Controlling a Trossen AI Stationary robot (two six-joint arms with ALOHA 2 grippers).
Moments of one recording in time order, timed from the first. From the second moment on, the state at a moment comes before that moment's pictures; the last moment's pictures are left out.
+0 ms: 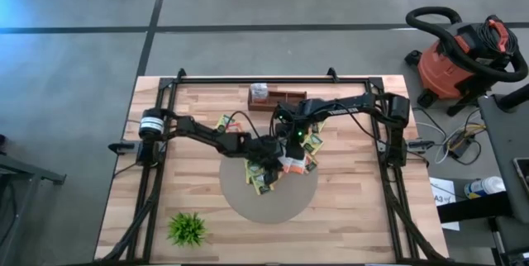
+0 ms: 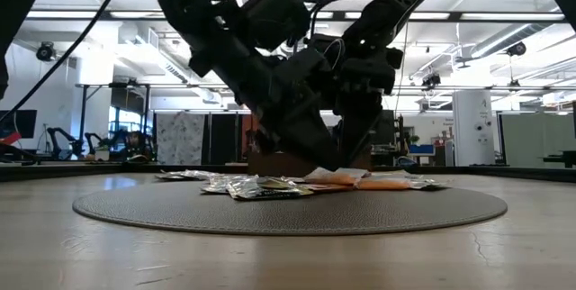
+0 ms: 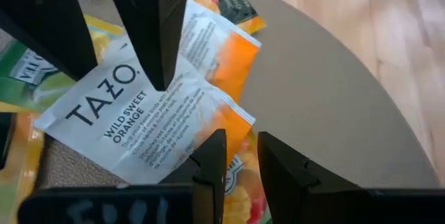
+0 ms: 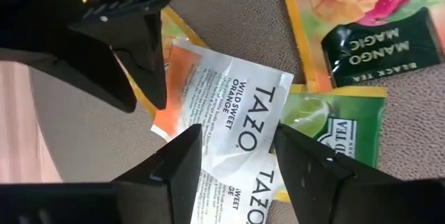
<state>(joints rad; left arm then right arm) -0.01 1.94 1.11 0.12 0.14 -0.34 -0.27 1.94 1.23 -0.60 -0.53 -0.07</state>
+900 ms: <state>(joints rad) -0.04 1.88 1.07 0.06 0.06 -0.41 -0.27 1.94 1.22 -0.58 -0.47 -0.08</state>
